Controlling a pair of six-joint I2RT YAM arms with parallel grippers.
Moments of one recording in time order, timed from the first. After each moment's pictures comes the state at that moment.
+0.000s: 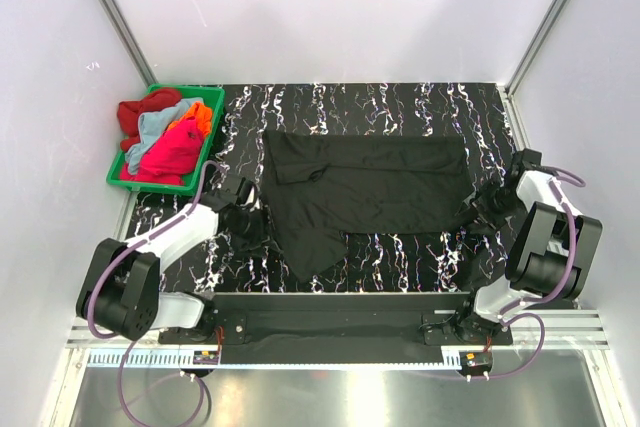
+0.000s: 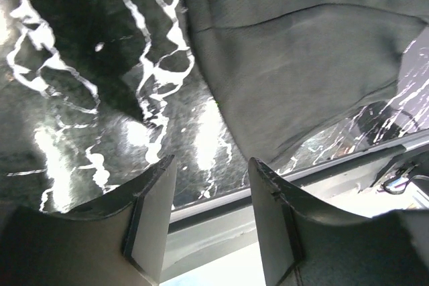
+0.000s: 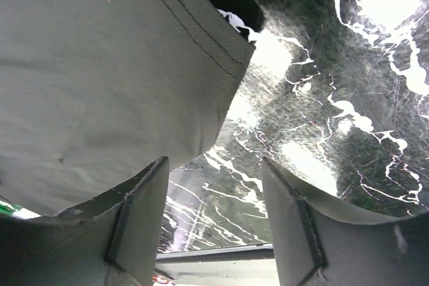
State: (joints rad) left arm -0.36 1.32 0.67 -0.62 0.36 -0.62; right arm -0.37 1.55 0.96 -0.78 -0.23 0.52
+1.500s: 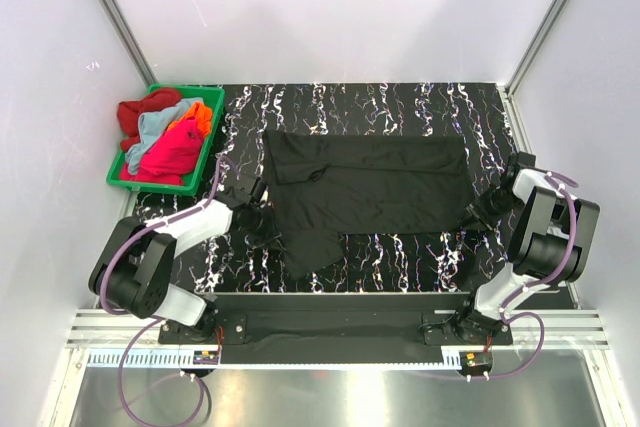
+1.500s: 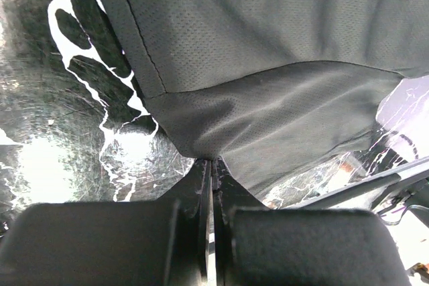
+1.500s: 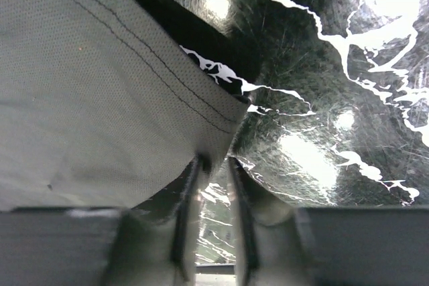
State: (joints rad) left arm -0.44 1.45 0.68 -0.44 0.30 -0.71; right arm -0.37 1.66 0.94 -0.70 -0.23 0.53
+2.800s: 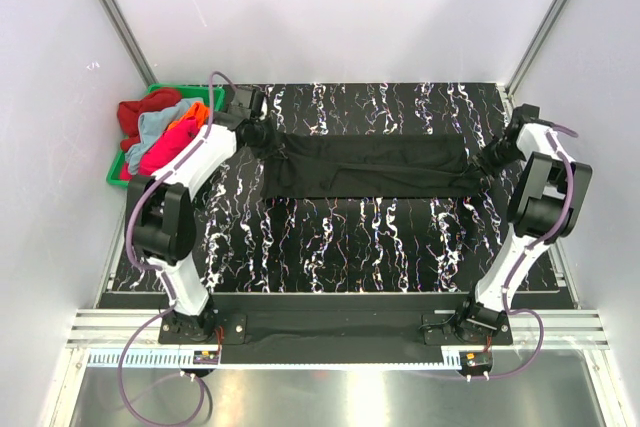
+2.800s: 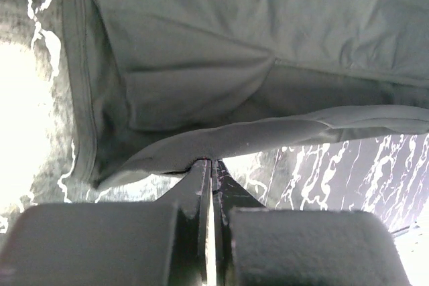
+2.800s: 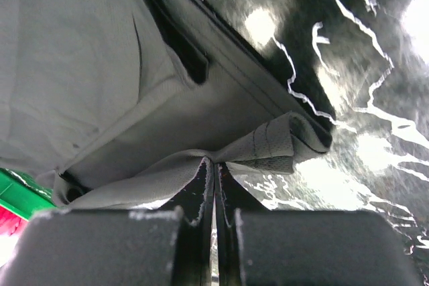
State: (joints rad) left arm -0.29 1.79 1.46 -0.62 0.19 -0.61; right arm -0.33 1.99 1.50 -0.82 -0.32 0.55
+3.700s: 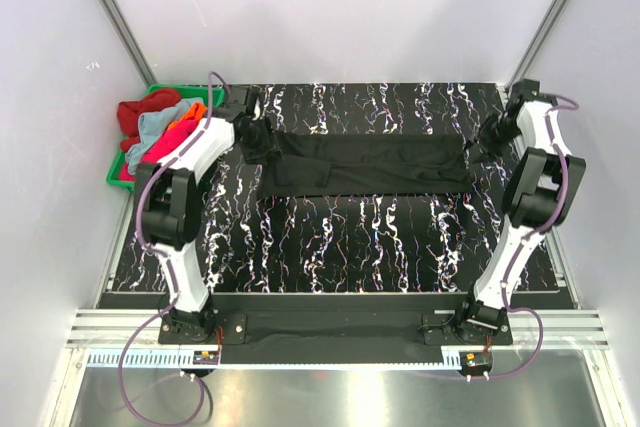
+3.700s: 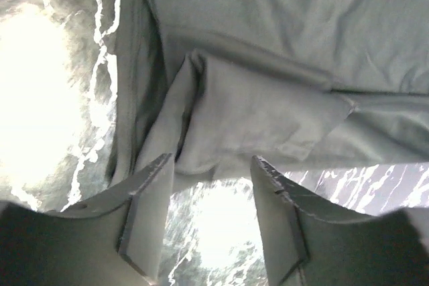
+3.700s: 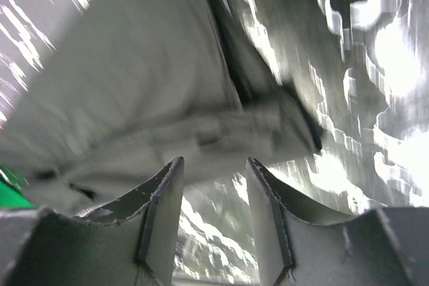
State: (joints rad) left arm -0.23 1.94 1.57 -0.69 0.17 -0.55; right arm -0.29 2.16 1.91 -1.02 -0.27 0.46
